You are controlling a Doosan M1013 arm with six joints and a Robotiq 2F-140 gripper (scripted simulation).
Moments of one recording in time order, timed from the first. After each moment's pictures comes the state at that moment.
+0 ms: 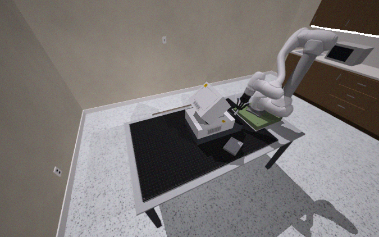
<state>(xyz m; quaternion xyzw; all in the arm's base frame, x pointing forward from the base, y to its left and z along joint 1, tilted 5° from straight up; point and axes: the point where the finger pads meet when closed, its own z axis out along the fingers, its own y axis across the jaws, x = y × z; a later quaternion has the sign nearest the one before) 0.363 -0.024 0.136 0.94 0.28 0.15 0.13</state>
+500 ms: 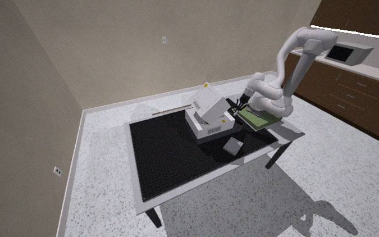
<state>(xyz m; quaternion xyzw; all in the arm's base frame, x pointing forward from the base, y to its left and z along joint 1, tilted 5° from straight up) 0.368 -0.026 0.130 0.94 0.28 0.15 0.13</state>
